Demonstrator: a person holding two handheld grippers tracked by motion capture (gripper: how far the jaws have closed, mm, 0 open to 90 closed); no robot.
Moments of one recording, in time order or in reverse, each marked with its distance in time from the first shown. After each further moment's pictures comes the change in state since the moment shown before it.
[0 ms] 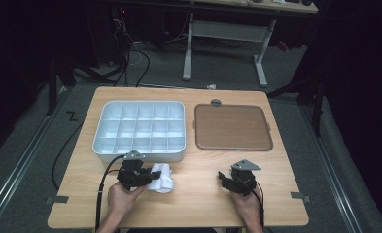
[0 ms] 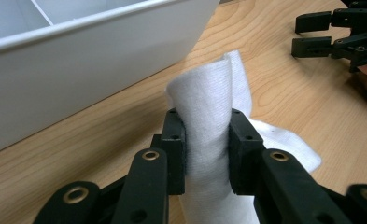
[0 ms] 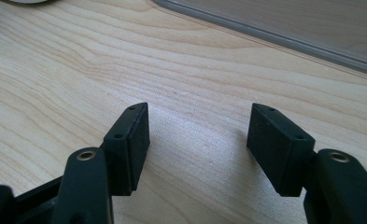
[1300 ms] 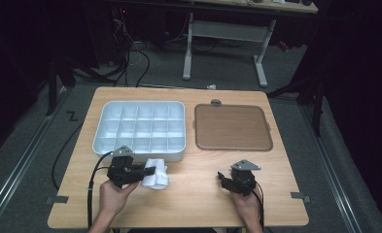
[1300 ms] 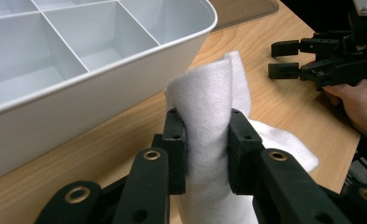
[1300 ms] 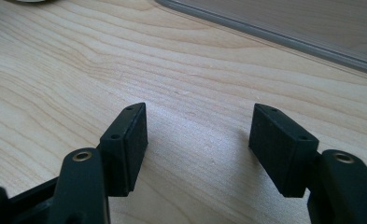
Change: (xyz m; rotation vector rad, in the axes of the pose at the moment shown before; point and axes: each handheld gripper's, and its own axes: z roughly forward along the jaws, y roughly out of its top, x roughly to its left) left arm -0.003 0.022 -0.026 -0.043 -0.065 -0.020; right arm 0.001 0.000 0.000 0.002 0.004 -0.003
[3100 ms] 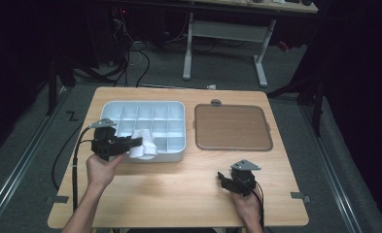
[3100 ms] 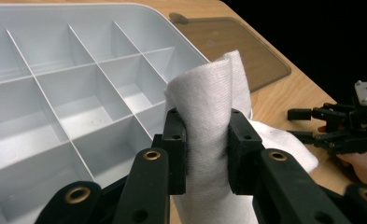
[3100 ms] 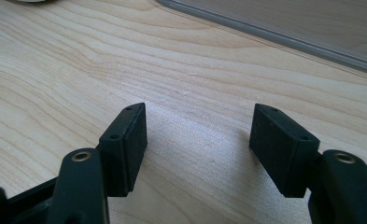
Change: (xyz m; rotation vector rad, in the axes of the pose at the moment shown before) left arm 0.007 0.085 -0.006 -0.136 -0.007 -0.027; right arm 0.000 0.000 0.000 0.001 0.001 0.001
